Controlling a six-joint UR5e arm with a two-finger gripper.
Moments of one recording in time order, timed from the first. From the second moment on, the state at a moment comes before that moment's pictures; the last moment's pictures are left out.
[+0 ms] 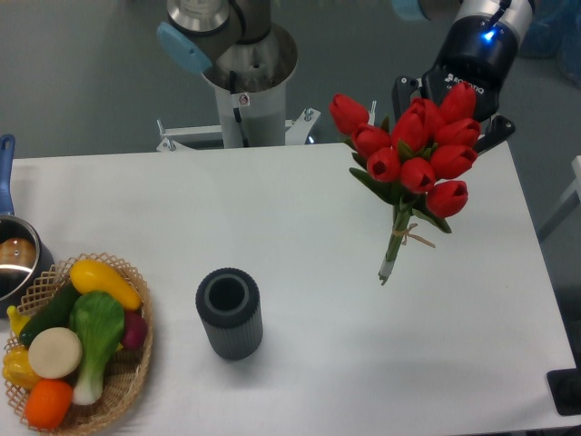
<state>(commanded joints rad) 2.92 -1.74 -1.61 -0.72 0.30 0.81</state>
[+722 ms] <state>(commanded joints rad) 2.84 -1.71 -1.62 -0.73 0.74 0.86</state>
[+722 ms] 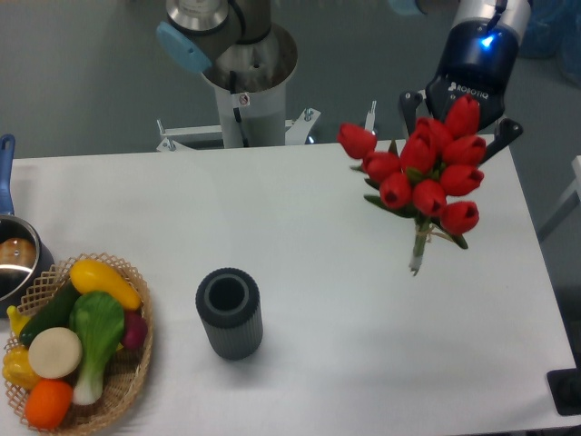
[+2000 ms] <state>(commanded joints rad) 2.53 -2.03 -1.67 -0.76 1.47 1.14</state>
